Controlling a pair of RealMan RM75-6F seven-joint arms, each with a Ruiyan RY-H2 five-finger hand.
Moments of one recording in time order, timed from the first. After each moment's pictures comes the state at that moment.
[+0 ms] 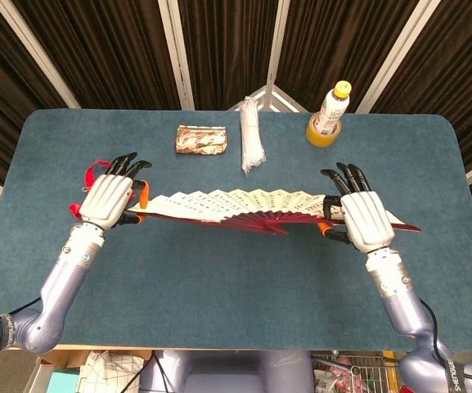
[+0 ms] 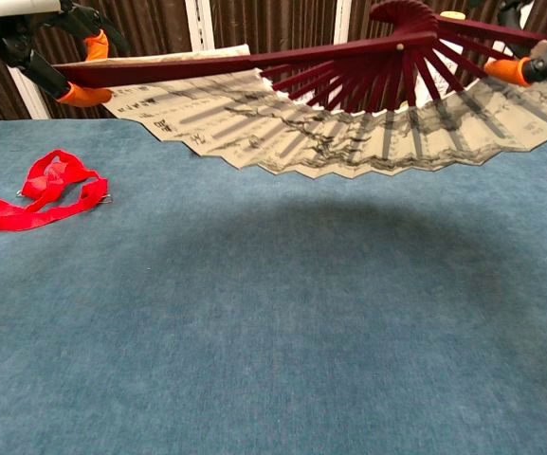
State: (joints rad) left arm -0.76 -1.25 -0.25 -1.80 0.97 1.11 0.32; right arm 0.58 -1.17 0.24 -1.88 -1.20 1.25 -0.19
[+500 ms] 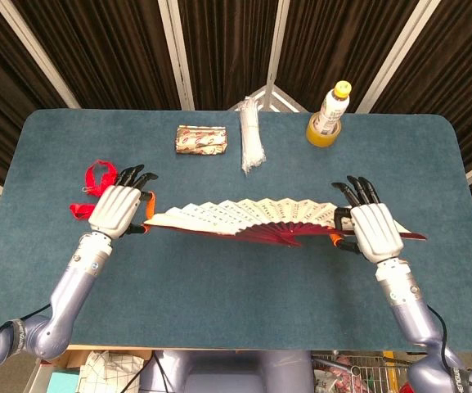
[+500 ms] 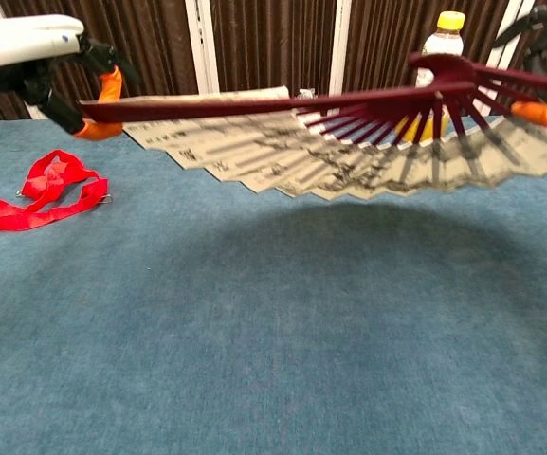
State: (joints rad) left arm -0.75 -1.31 -0.20 -1.78 0.98 1.13 0.36; right arm 0.52 -1.18 0.16 -1.80 -1.29 1.26 -0.14
